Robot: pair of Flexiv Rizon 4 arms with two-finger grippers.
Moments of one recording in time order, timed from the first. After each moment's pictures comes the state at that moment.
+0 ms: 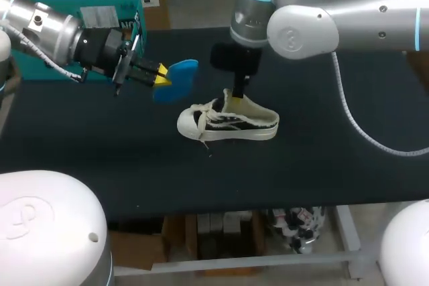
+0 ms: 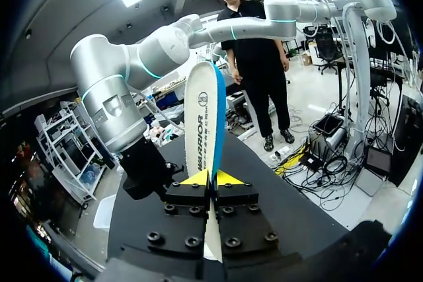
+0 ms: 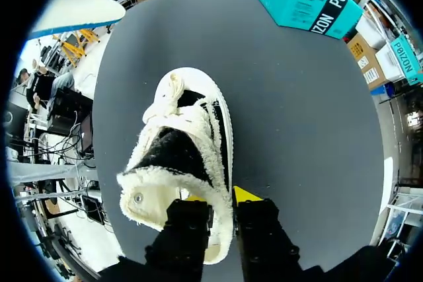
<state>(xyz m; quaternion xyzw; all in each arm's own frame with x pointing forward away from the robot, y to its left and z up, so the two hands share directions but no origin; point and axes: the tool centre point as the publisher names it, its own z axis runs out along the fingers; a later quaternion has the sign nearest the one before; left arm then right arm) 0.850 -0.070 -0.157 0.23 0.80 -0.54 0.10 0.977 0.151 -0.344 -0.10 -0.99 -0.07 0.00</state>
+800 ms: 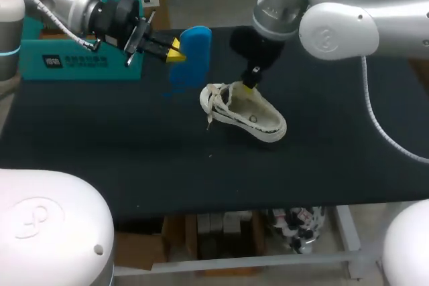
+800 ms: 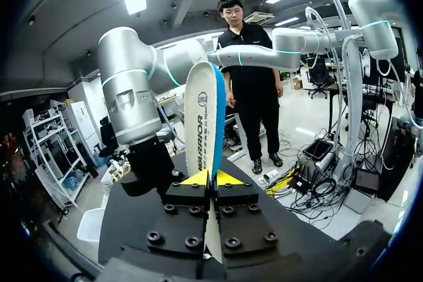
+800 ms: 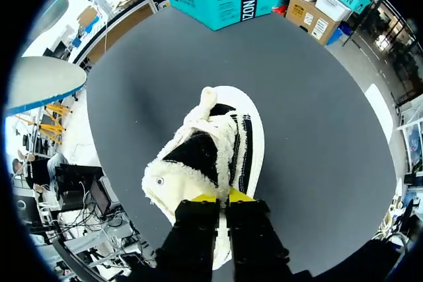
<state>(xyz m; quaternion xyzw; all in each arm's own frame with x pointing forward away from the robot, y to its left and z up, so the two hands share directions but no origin) 0.866 -0.102 -0.109 0.23 0.78 -0.58 0.02 0.955 0.124 -0.301 -0.32 -0.94 -0.11 0.00</state>
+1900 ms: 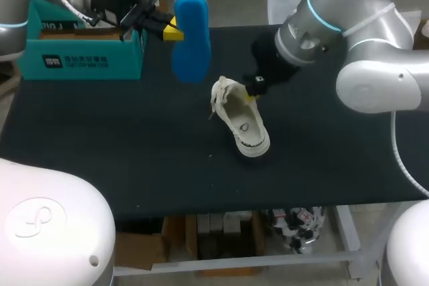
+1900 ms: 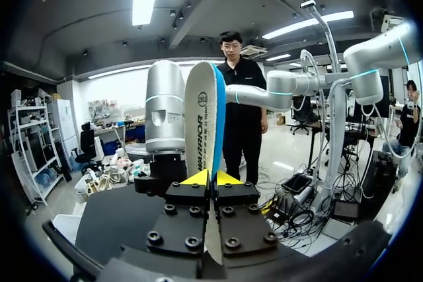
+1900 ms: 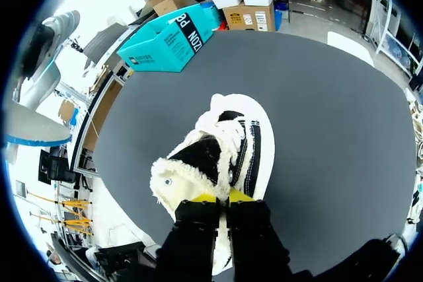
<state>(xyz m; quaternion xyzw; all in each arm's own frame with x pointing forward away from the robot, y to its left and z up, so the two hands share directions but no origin) 0.875 -0.102 -0.067 0.22 0.73 -0.64 -0.10 0.918 0.131 -0.299 -0.54 -0.81 -0.24 0.02</state>
